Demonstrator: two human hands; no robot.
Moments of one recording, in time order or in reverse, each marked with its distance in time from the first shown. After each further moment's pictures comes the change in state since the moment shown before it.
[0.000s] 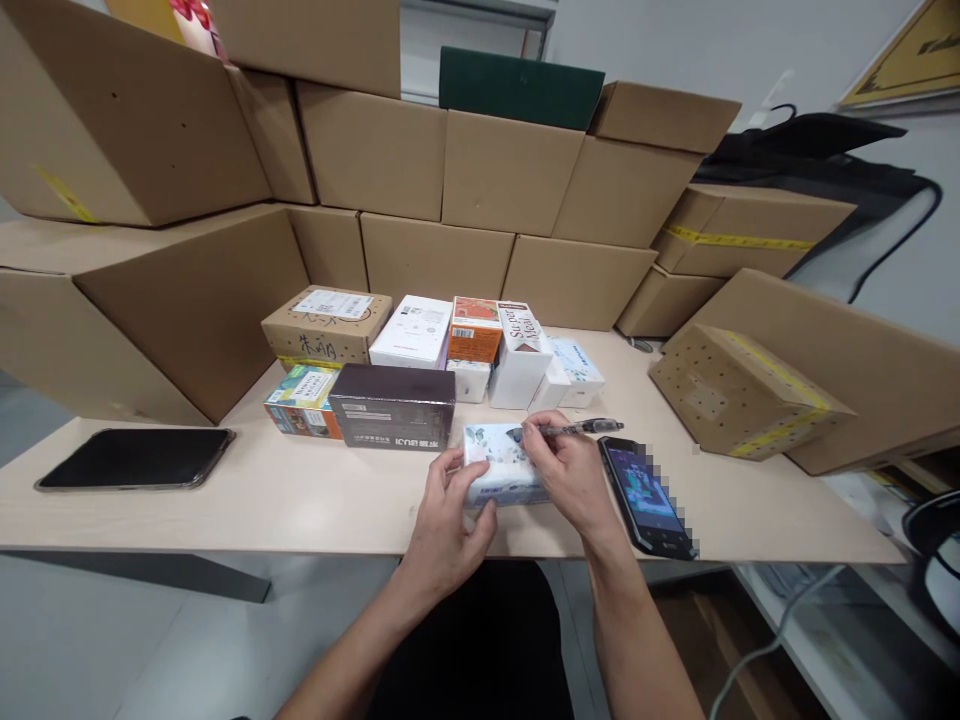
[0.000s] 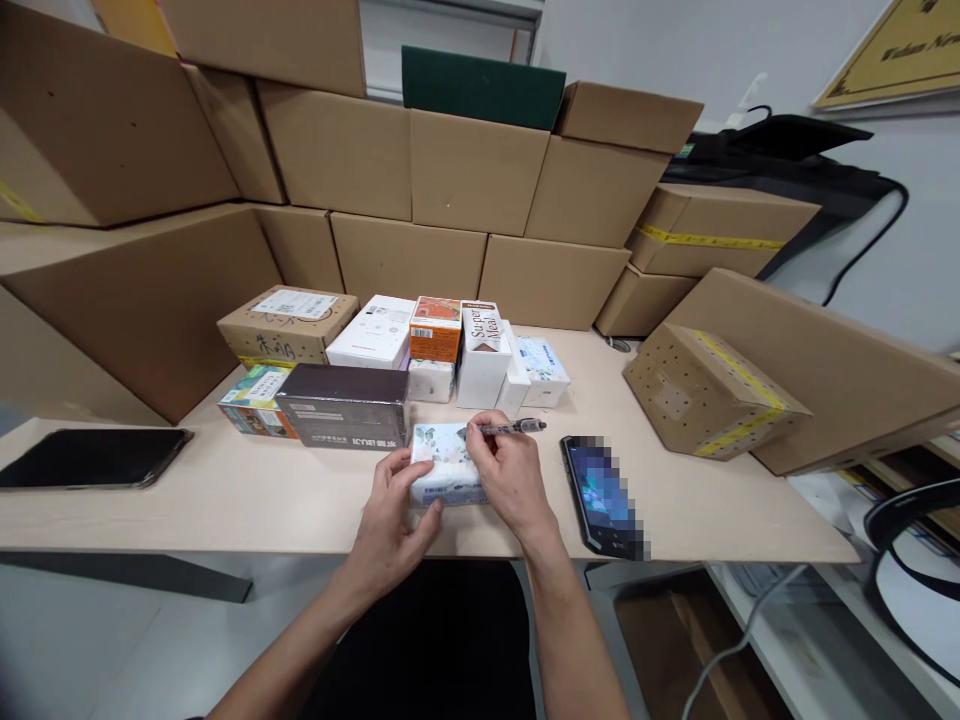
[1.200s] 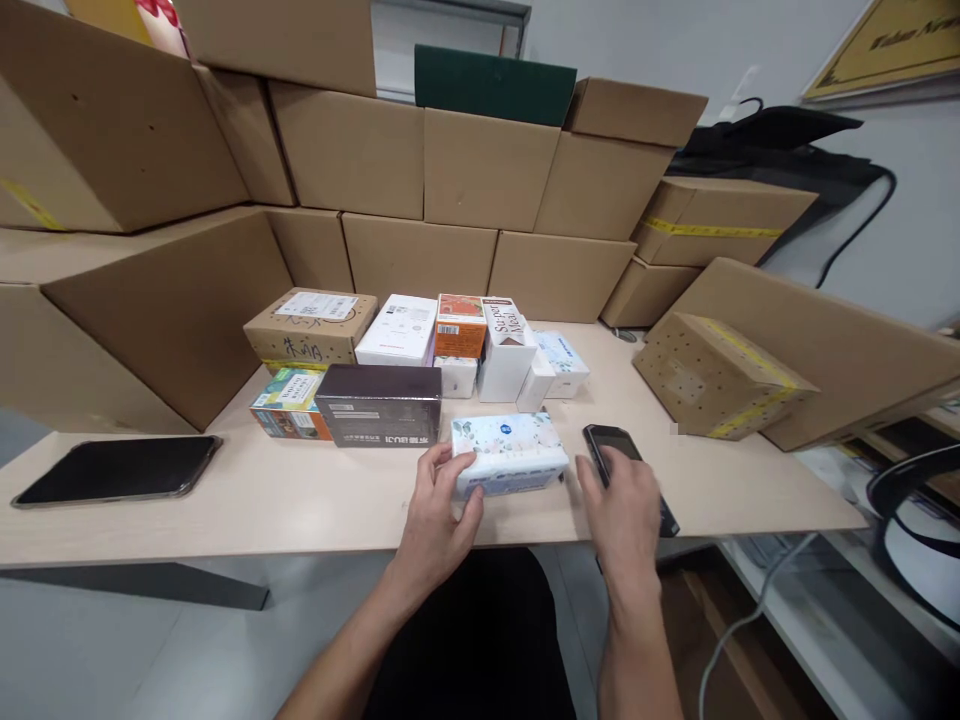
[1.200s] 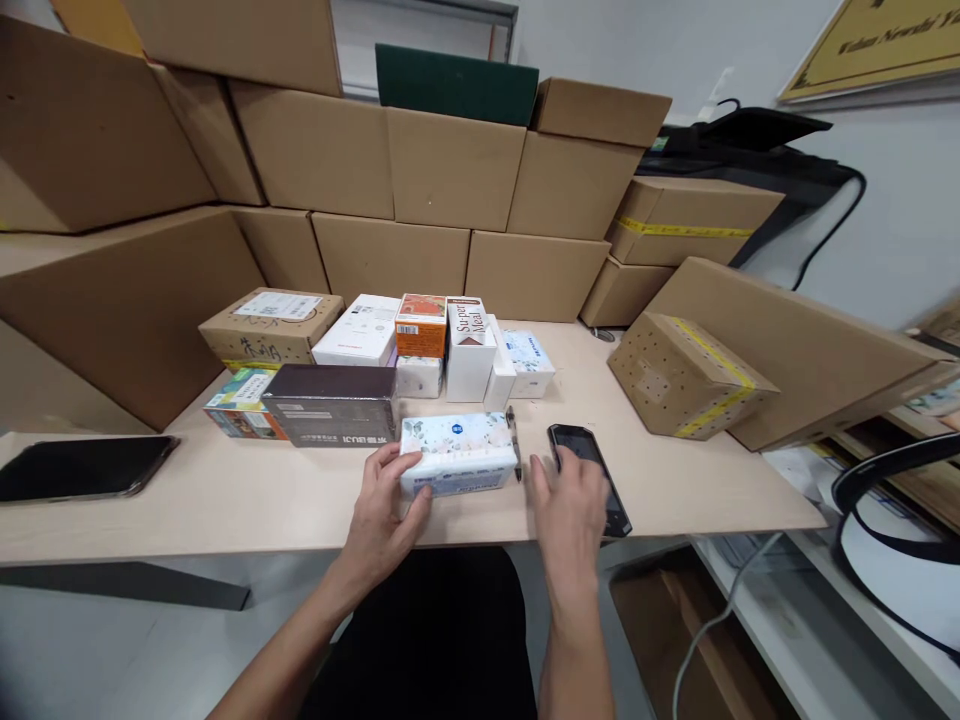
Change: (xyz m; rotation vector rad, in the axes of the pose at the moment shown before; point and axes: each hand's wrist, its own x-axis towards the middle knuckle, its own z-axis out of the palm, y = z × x) left_hand 0.001 0.000 0.001 0.035 0.026 0.010; right_hand -0.064 0.069 -0.028 -0.704 0.242 0.411
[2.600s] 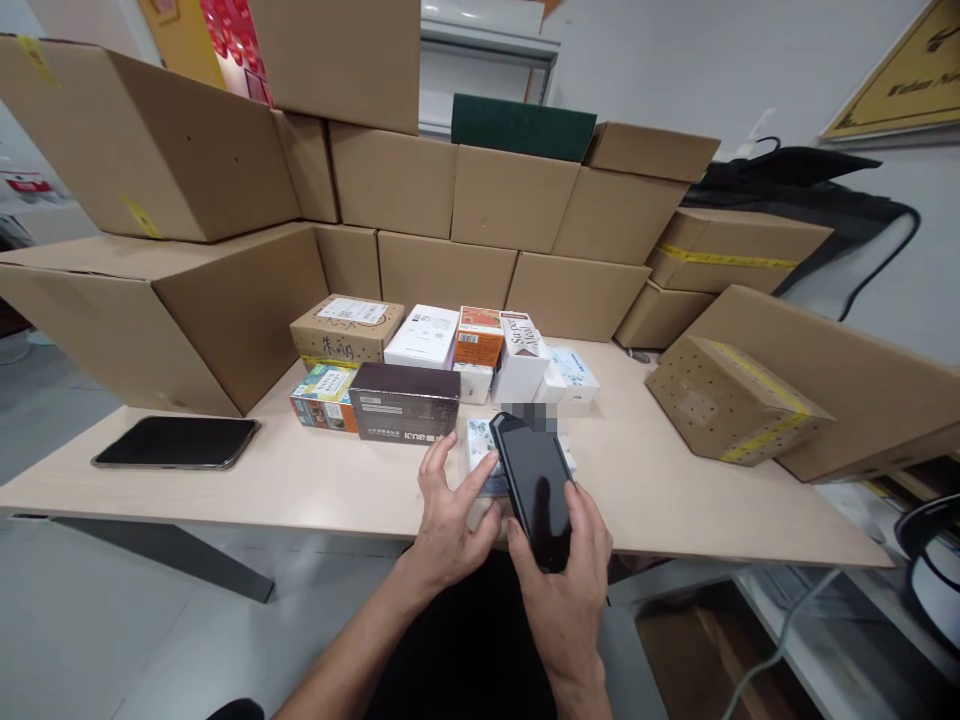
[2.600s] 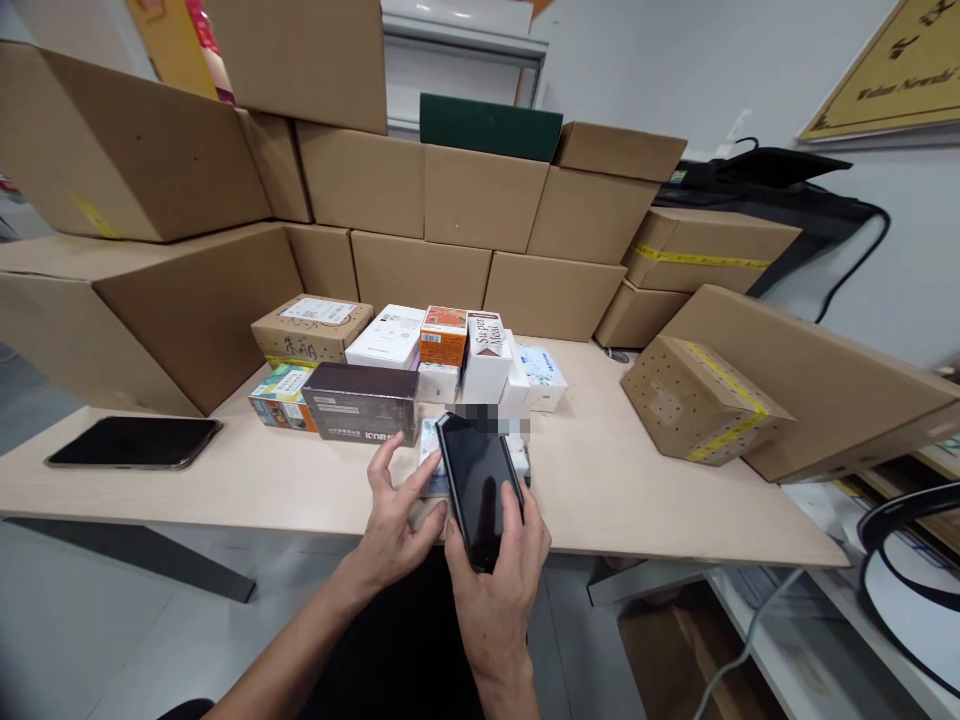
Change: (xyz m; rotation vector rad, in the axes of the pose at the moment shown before) left_hand -0.008 0.016 -0.009 0.139 0.094 0.158; right_hand -0.096 -0.063 -0.001 0.500 0.402 -0.351
